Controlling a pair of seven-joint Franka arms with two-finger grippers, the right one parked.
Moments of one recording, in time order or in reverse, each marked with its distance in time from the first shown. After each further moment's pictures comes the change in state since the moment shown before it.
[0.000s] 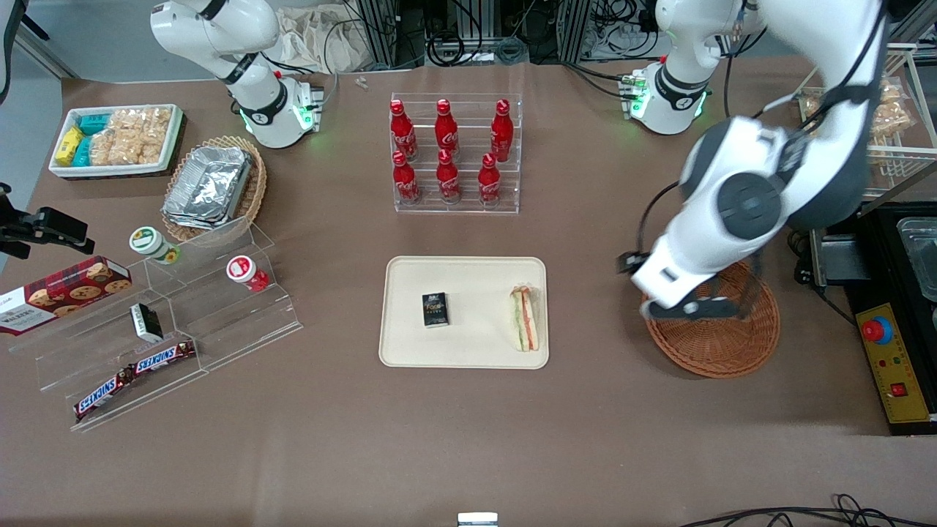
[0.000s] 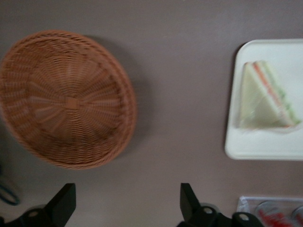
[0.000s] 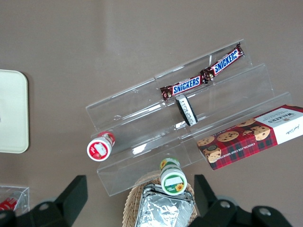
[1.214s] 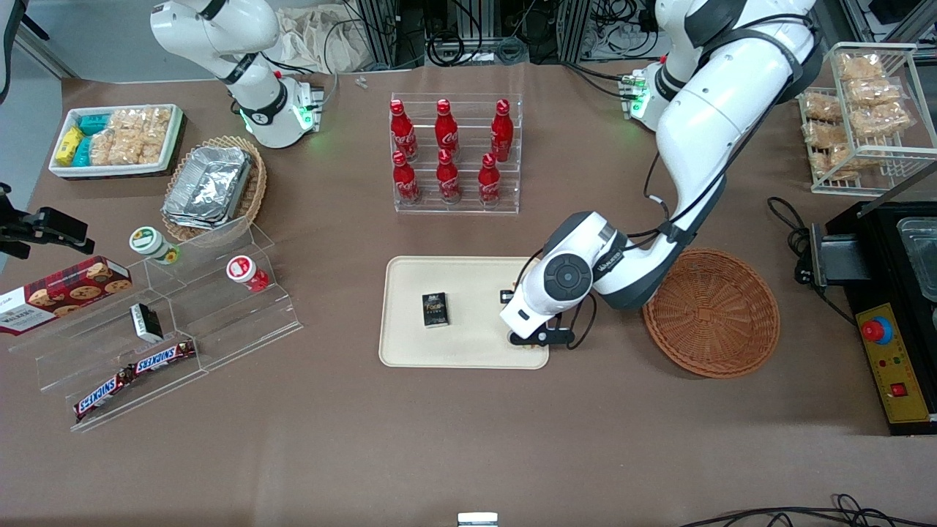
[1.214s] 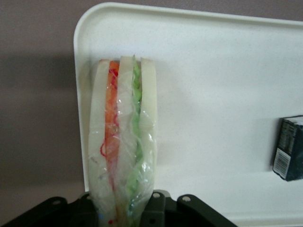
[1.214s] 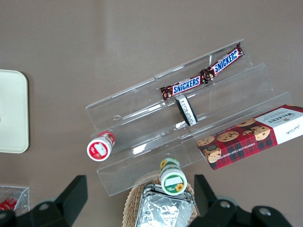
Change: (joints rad) arm -0.089 0.640 -0.320 0.225 0.203 0.370 -0.513
